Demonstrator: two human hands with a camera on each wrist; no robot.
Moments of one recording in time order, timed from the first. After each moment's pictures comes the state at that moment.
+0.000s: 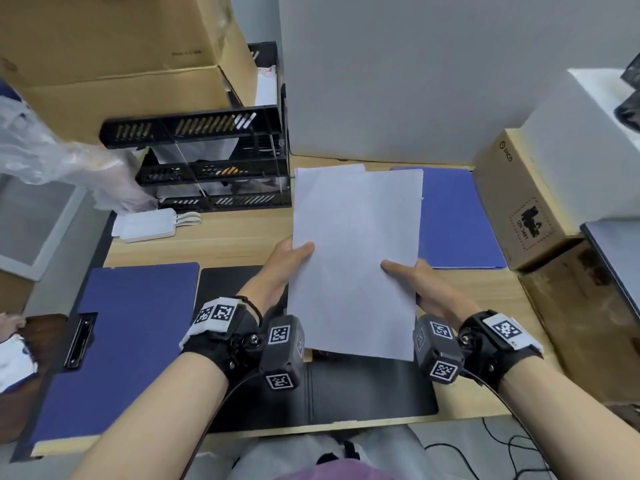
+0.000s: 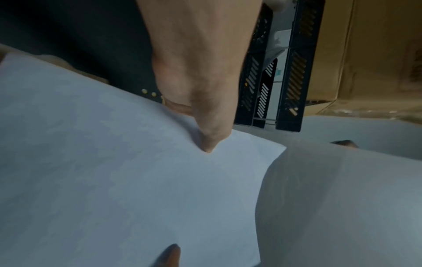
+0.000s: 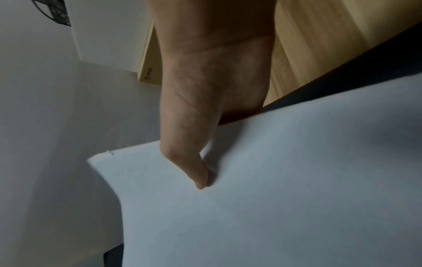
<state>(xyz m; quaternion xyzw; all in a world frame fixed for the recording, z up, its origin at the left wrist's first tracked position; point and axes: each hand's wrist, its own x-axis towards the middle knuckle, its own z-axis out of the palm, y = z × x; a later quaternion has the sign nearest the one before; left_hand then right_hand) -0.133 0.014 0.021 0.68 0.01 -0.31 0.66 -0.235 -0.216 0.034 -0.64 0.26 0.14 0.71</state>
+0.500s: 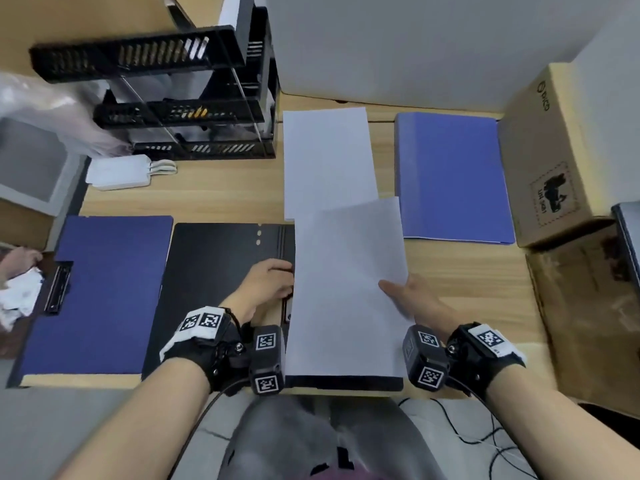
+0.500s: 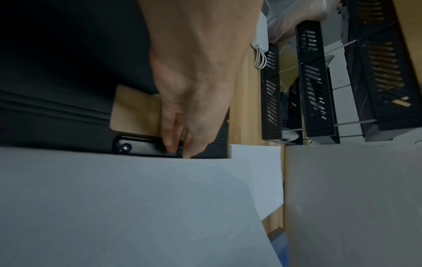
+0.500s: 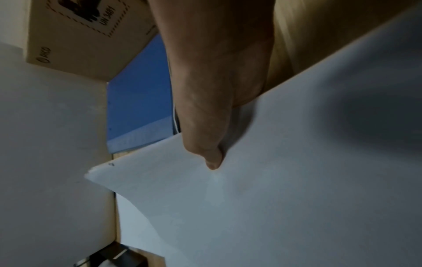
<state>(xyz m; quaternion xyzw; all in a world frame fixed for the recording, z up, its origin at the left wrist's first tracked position) -0.189 0.003 -0.055 0.76 0.18 -0.36 0.51 -0.272 -0.267 -0.052 -0.68 0.30 0.24 0.63</state>
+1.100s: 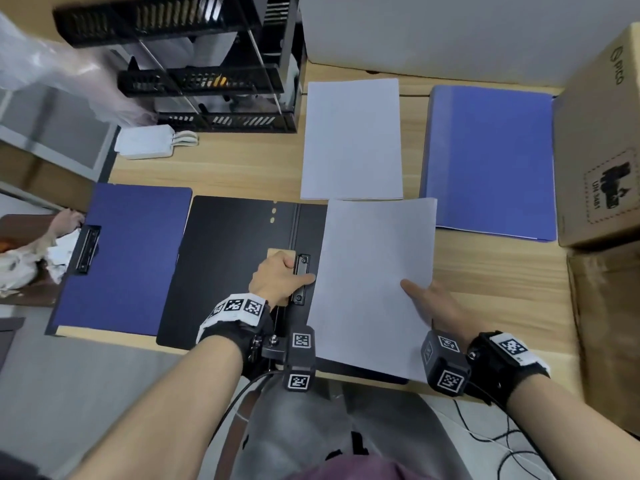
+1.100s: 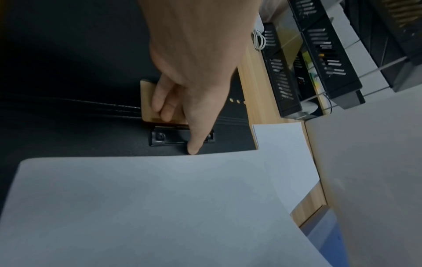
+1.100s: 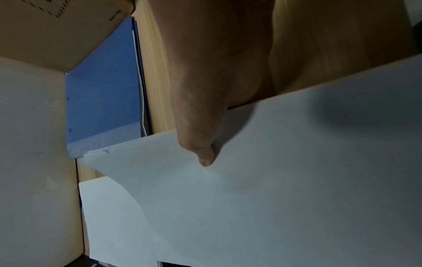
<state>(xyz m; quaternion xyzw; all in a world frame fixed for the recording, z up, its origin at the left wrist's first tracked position) -0.213 -0.009 -0.072 0.91 0.17 -0.31 0.21 -0.291 -0.284 -0.093 -0.64 0.29 0.26 0.66</state>
